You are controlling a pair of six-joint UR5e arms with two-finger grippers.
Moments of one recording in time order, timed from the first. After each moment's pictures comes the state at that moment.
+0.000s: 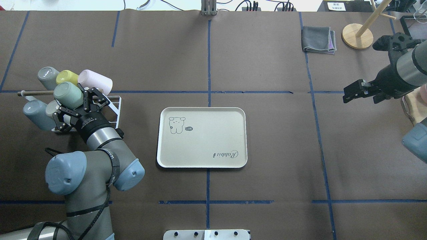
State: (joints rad) left arm -0.32 -2.02 -1.92 -0.47 -0.58 0.54; right arm 1.00 -1.47 2.06 -1.55 2.18 0.80
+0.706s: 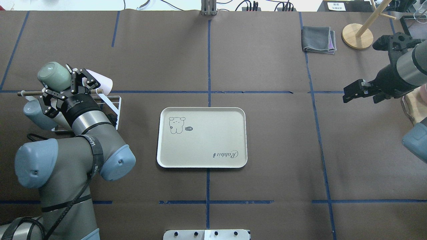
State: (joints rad) left arm -0.39 -2.03 -2.16 -0.50 -0.56 0.64; right arm 1.00 -1.47 2.06 -1.55 2.18 0.80
